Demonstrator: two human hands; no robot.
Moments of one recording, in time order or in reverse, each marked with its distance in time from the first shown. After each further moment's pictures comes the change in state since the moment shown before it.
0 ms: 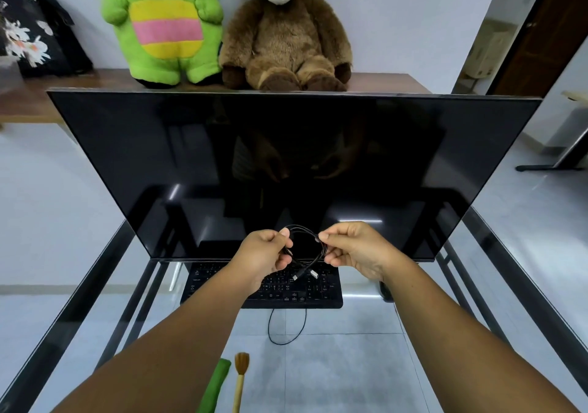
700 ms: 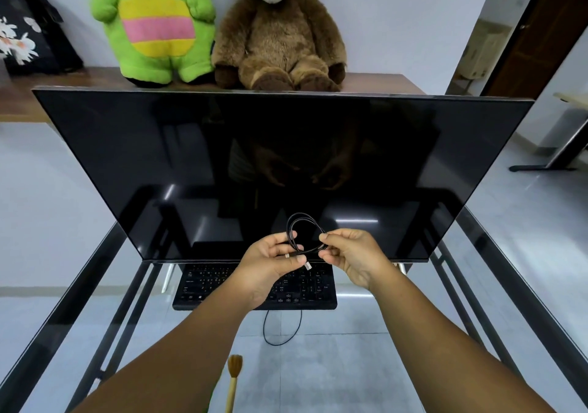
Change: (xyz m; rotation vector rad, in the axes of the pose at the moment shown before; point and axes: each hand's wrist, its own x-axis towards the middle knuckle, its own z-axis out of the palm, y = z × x) left_hand -0.003 -0.021 0.010 -0.287 -0.243 0.110; right_hand 0.007 0.019 0.002 0.267 0.236 0.024
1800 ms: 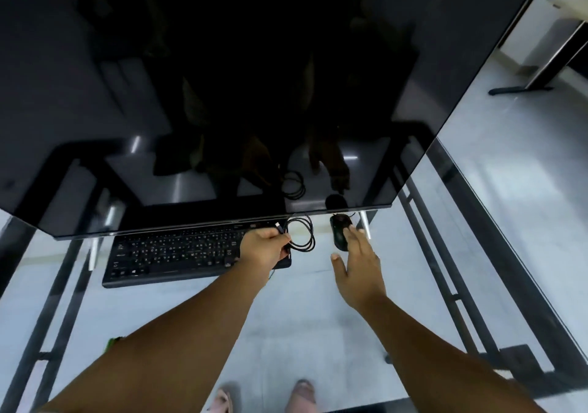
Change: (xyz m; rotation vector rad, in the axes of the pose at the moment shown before) left_hand 0.081 -0.117 0.079 0.179 0.394 -0.311; right_hand 0.016 0.152 -0.152 -1.153 0.365 -0.295
